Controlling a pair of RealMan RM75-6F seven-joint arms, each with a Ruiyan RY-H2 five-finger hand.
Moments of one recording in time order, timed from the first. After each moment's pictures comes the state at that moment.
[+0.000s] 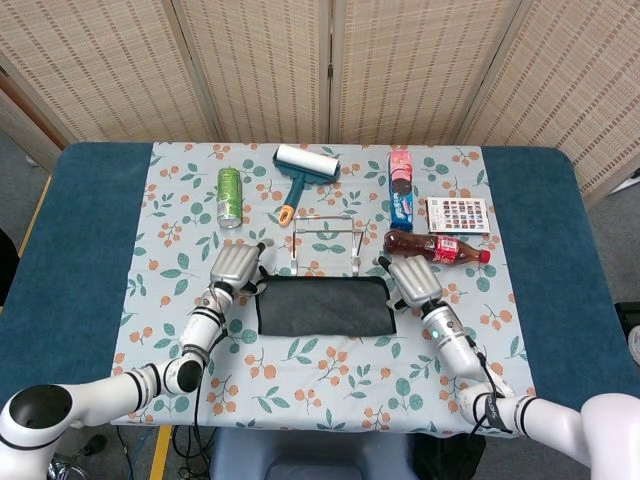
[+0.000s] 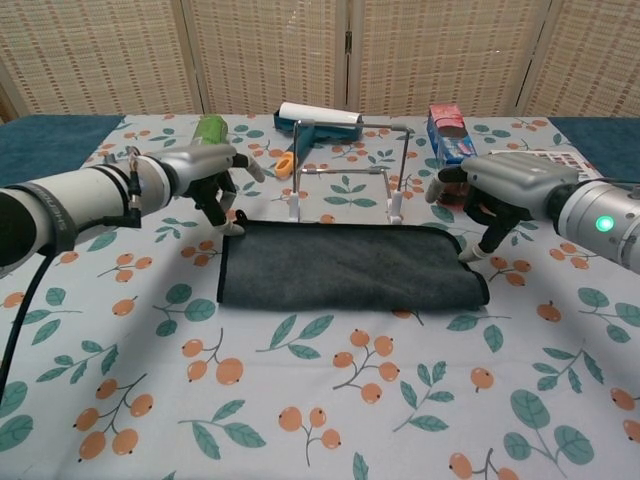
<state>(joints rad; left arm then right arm) -0.98 -1.75 -0.25 -1.11 0.75 0.81 0.42 0.69 -1.66 0.18 -1.17 -1.23 0.90 -0.24</state>
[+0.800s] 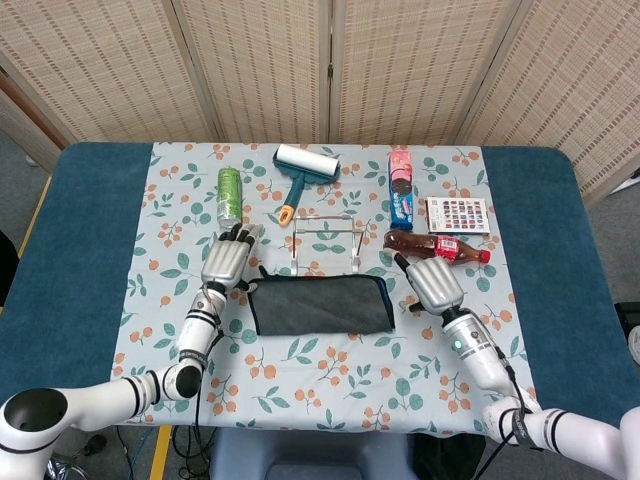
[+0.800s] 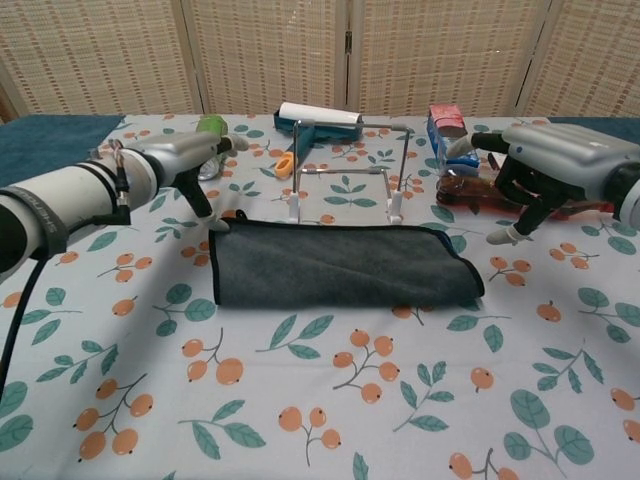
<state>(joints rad) -0.96 -1.76 -0.27 -1.14 0.73 0.92 0.51 0.62 -1.54 0.15 -1.33 -1.31 1.04 -0.18</state>
